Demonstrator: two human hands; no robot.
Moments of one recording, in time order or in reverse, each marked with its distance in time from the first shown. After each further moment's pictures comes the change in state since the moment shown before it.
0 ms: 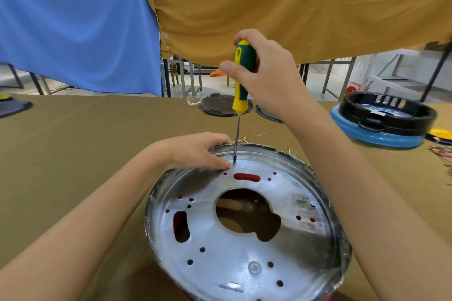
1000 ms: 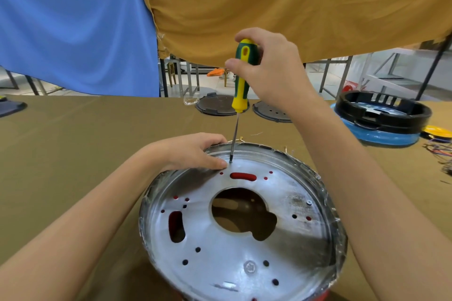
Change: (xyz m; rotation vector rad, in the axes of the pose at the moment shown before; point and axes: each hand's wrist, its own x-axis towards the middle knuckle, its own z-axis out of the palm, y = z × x) left_hand 0.004 -0.005 0.003 -0.070 -0.009 -0.014; right_hand 0.004 0.001 -0.009 -0.076 0.080 0.040
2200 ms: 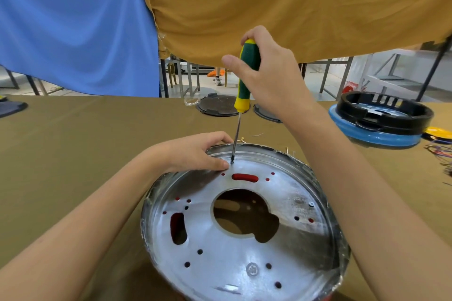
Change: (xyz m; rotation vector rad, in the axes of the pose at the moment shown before) left_hand -0.003 0.001 0.003 -0.023 0.051 0.024; right_hand -0.005 0.002 0.007 0.063 0.007 -0.023
